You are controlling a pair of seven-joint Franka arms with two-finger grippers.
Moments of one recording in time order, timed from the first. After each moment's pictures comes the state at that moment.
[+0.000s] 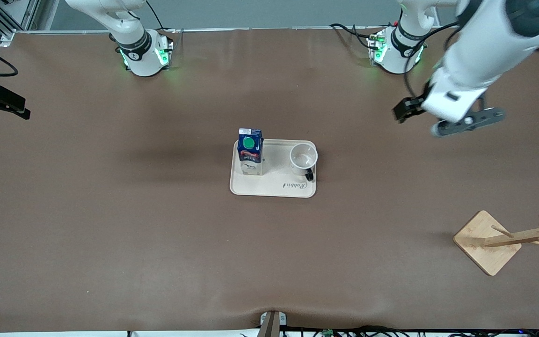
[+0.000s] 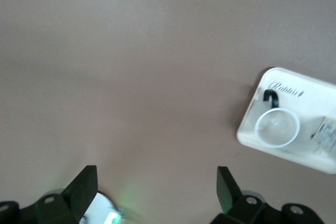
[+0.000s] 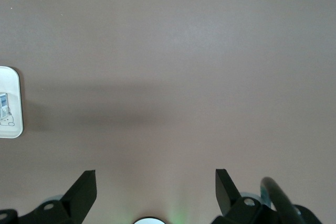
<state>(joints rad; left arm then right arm) -0.01 0.07 -0.40 -1.64 0.02 1.55 -0.72 0.01 0.00 -0.08 -1.50 -0.03 1.43 -0.10</state>
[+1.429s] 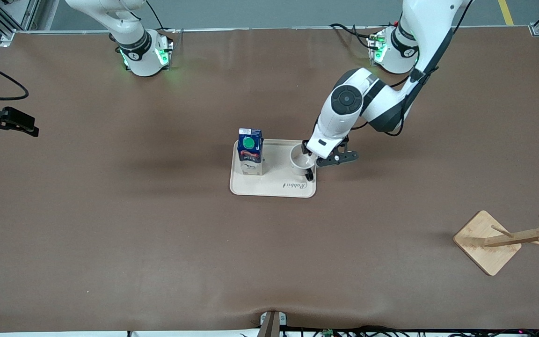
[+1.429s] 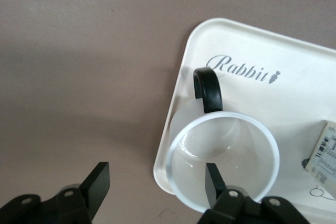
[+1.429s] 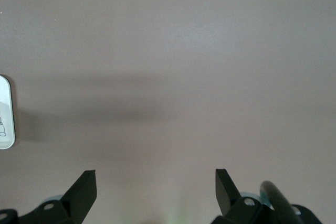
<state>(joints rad) -0.18 0.40 -0.49 -2.04 0.14 2.35 -0.94 0.01 0.08 -0.08 -1.50 -0.03 1.49 -0.10</state>
